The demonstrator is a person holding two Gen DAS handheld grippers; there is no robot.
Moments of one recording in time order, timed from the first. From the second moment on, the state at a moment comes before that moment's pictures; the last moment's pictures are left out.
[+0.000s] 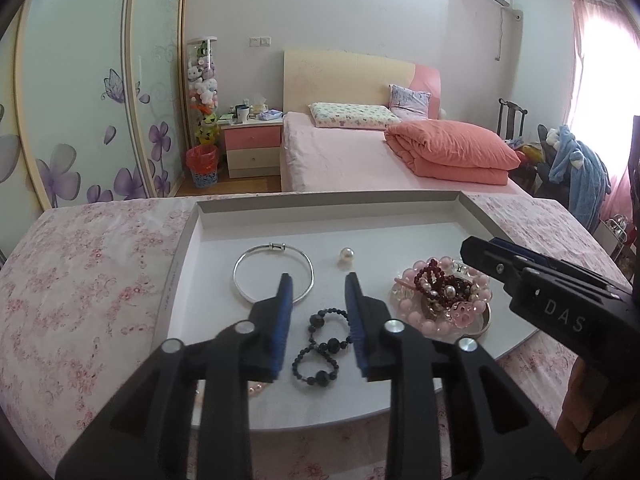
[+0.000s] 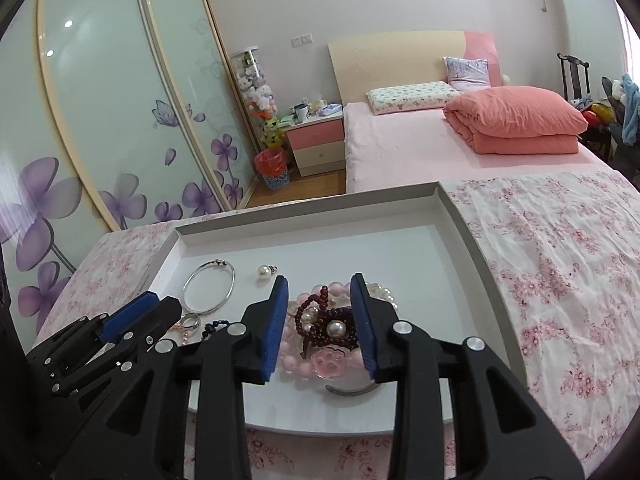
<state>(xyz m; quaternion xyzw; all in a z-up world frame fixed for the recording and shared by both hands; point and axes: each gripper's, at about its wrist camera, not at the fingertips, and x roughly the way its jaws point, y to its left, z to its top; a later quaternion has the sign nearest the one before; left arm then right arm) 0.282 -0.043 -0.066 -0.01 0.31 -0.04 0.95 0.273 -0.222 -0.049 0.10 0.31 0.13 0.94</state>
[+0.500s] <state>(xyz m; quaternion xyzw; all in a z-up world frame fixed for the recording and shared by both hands) 0.263 -0.030 -0.055 -0.02 0.31 -0.03 0.95 0.260 -0.230 -0.042 0.10 0.31 0.13 0.94</state>
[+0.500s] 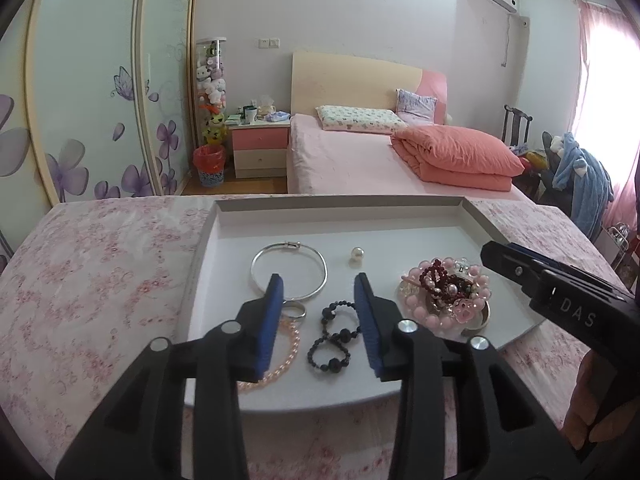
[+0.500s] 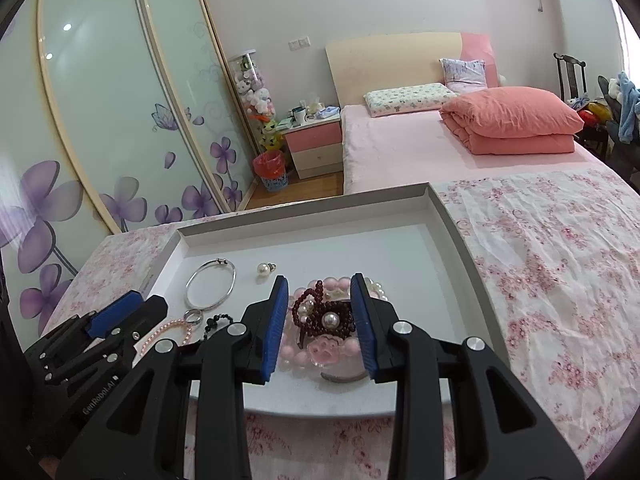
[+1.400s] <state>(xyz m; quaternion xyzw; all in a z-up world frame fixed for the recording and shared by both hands) 0.108 0.001 -0.016 -0.02 0.24 -0.01 0.97 0.105 -0.238 -0.005 0.05 0.22 0.11 0.97</state>
